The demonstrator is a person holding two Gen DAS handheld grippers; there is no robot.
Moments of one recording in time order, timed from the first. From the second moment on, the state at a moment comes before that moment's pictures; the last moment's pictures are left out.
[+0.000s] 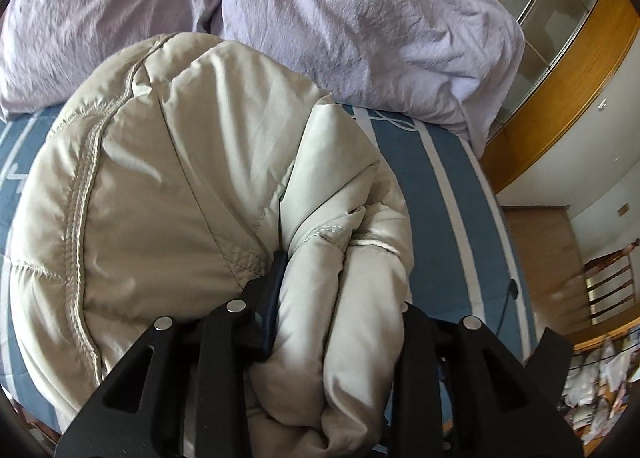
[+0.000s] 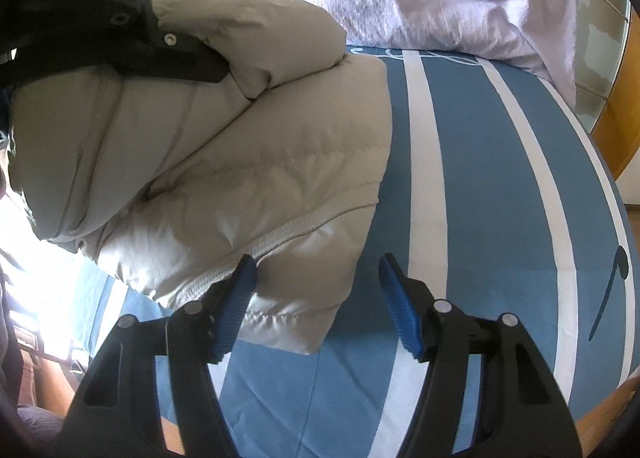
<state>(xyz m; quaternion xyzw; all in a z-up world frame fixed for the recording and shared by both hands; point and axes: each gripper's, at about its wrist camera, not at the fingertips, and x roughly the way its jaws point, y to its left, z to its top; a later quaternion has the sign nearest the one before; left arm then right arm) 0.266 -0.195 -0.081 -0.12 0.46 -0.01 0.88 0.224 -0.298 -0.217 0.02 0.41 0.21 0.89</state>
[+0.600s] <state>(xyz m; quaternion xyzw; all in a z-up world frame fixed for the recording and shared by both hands) 0.241 -0.223 -0.040 -0.05 0.42 0.00 0.91 0.231 -0.302 -0.217 0.03 0.41 0.22 0.88</state>
